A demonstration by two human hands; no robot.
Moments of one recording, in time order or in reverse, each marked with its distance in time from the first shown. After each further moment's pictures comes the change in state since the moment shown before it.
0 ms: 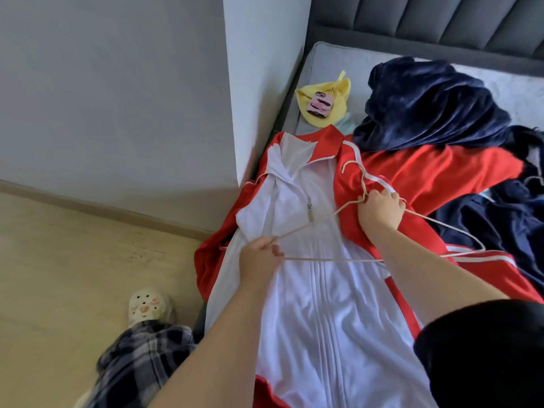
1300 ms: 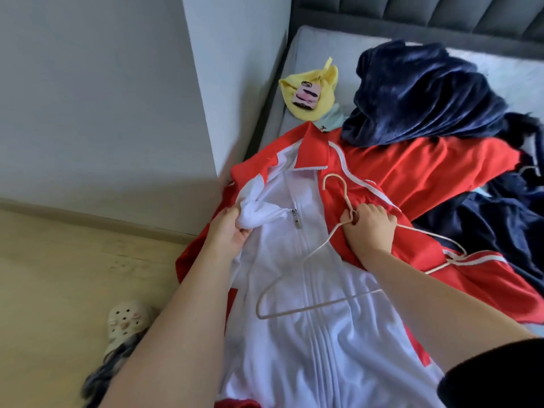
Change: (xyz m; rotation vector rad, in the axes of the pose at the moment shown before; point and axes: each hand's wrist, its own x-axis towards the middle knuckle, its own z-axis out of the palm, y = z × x) left_hand 0.088 0.046 0.004 -0.475 -0.185 -0.126; right_hand -0.029 0.010 0.013 0.106 0.088 -0.112
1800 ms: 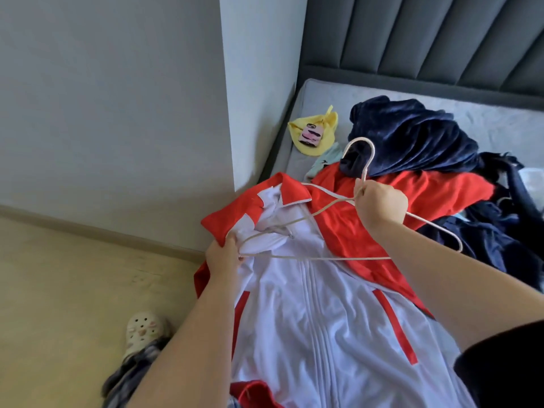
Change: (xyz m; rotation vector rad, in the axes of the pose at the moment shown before) left_hand -0.052 0.004 -0.030 0.325 0.366 0.318; right_hand 0.040 -0.037 -0.105 -0.019 0.208 -0.116
